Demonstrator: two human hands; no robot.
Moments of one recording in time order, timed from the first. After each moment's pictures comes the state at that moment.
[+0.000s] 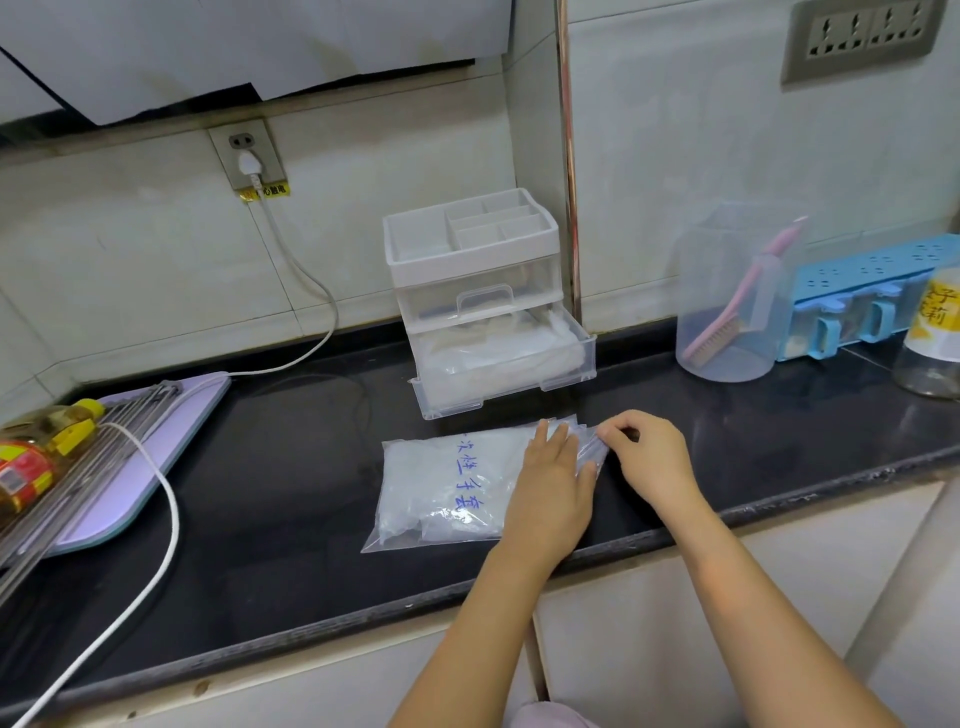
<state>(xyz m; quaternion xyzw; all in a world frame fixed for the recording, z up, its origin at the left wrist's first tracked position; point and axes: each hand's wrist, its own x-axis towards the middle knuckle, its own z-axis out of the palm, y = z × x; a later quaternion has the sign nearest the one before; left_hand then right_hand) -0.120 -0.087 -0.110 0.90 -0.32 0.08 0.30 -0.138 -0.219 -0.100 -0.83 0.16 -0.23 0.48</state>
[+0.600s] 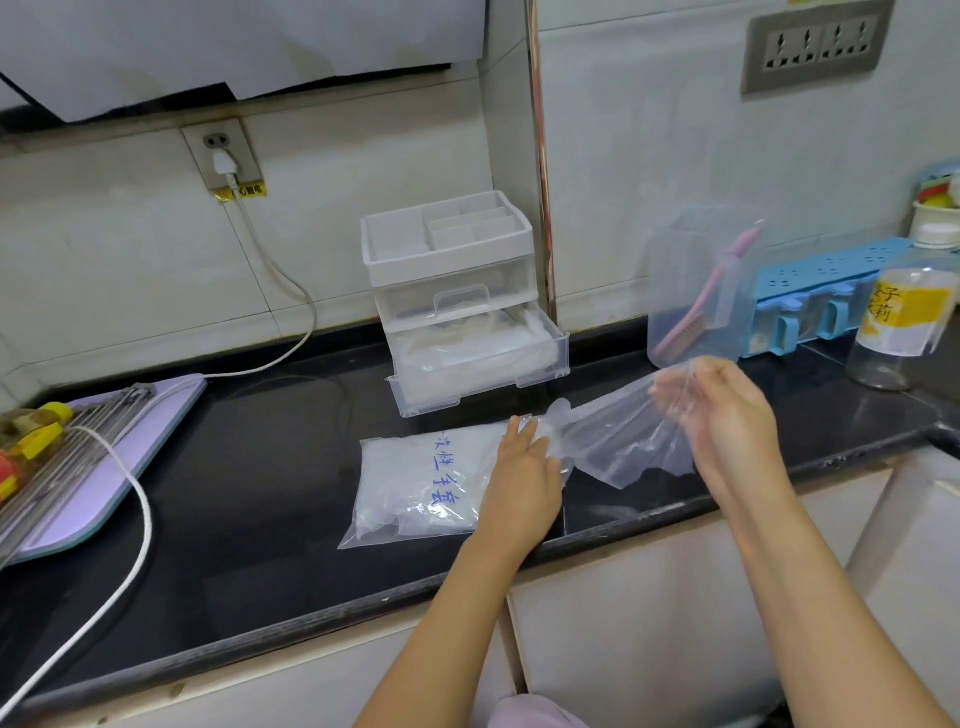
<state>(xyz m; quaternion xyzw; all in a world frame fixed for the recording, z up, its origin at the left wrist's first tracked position) -0.119 -0.085 -0.111 0.90 -0.31 0.06 0.31 -0.198 -0.257 -0.053 -0.53 0.10 -0.33 0.78</state>
